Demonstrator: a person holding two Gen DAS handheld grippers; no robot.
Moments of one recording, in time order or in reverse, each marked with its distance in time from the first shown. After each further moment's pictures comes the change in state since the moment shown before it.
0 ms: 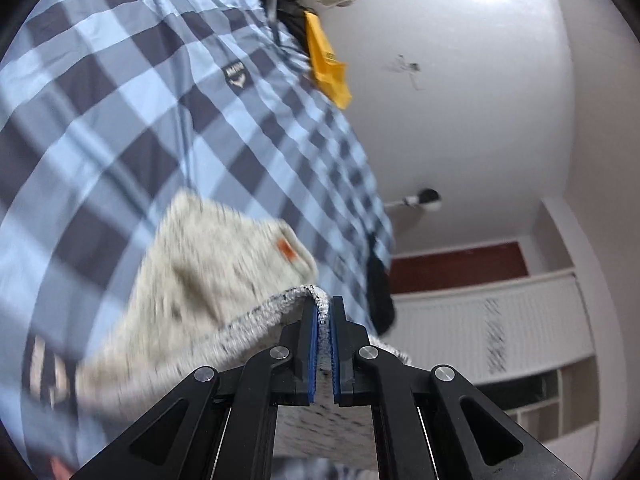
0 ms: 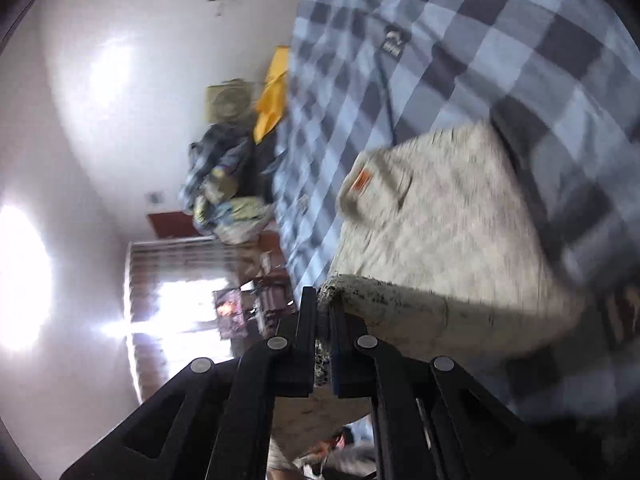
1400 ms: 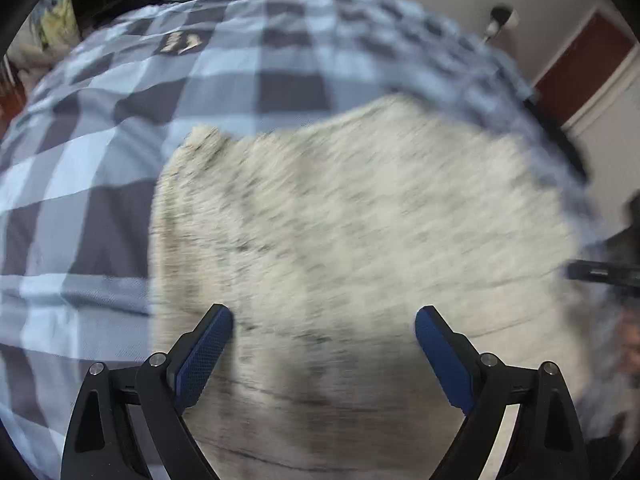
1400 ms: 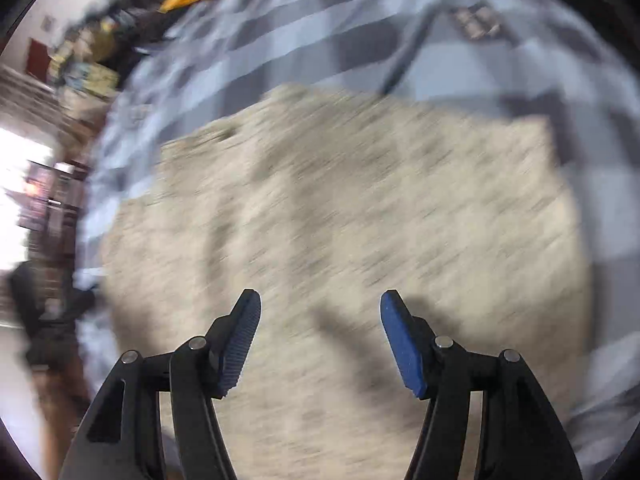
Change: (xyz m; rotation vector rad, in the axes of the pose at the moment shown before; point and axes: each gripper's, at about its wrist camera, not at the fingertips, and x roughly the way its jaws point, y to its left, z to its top) left arm 0.201 0.047 -0.032 0.698 0.248 0.699; right arm 0.179 0.000 -0.011 -0.510 0.187 -0.646
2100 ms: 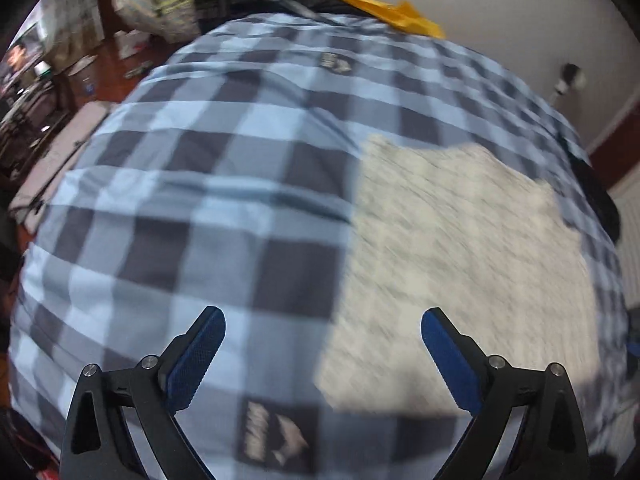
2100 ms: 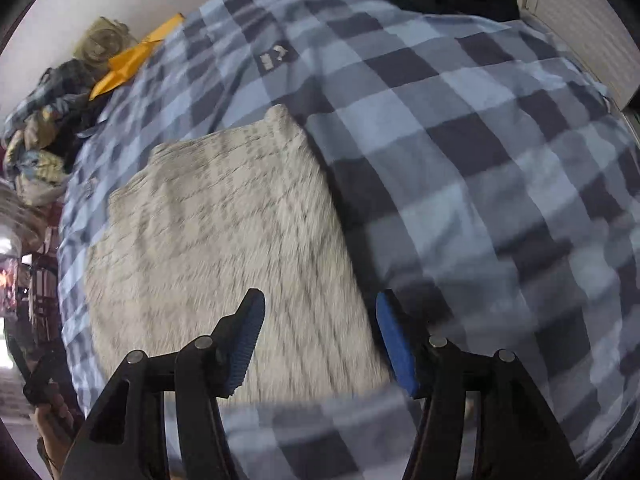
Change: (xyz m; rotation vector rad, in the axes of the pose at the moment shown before) left arm -0.150 0.047 -0.097 -0.223 -0.096 0.110; right arm -0.189 -0.118 -0.178 0.258 -0.180 -0.229
